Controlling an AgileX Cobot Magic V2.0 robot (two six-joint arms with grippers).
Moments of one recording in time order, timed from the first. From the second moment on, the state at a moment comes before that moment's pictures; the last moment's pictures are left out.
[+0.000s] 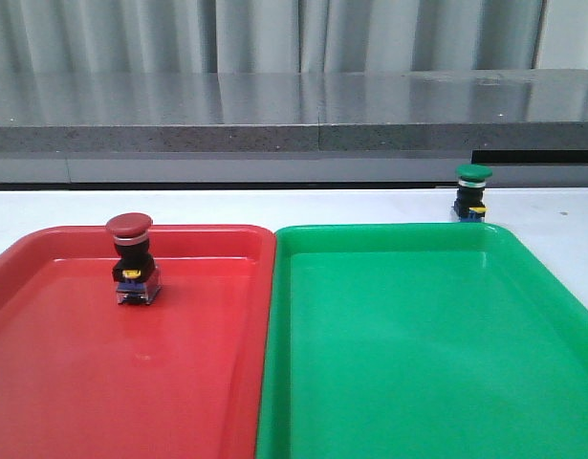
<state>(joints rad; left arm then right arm) -0.05 0.00 0.00 0.07 0.12 -0.09 0.05 -0.01 0.03 -0.08 0.16 0.12</state>
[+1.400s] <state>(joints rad) -0.05 0.00 0.00 0.07 0.12 -0.09 0.05 0.28 -0.40 0.08 0.28 0.14</state>
